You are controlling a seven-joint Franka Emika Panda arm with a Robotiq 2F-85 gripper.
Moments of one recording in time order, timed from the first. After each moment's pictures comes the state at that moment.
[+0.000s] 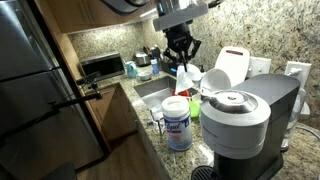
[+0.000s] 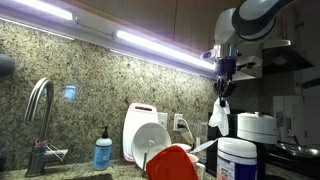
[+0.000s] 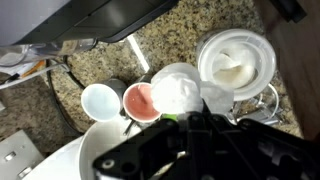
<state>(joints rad) -0.07 0.24 0.03 -1.75 -0.15 2.10 -0.76</state>
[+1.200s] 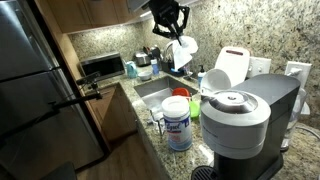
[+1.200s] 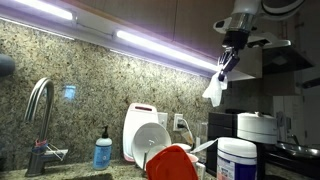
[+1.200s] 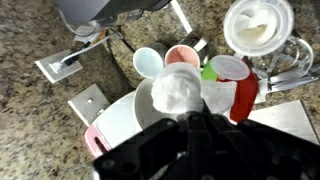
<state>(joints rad) -0.04 0.01 0.03 -1.93 -0.24 2.33 -0.61</state>
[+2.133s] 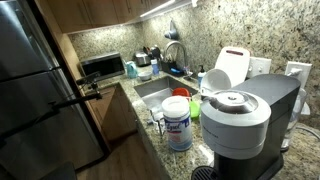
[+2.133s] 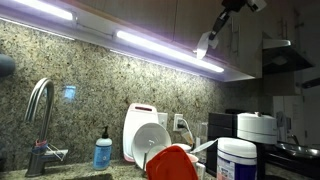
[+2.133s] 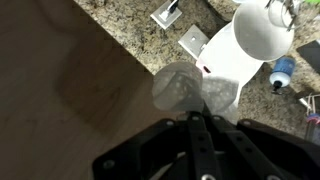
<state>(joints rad) -0.03 -0.06 0.03 -1.73 -0.56 2.43 -0.09</state>
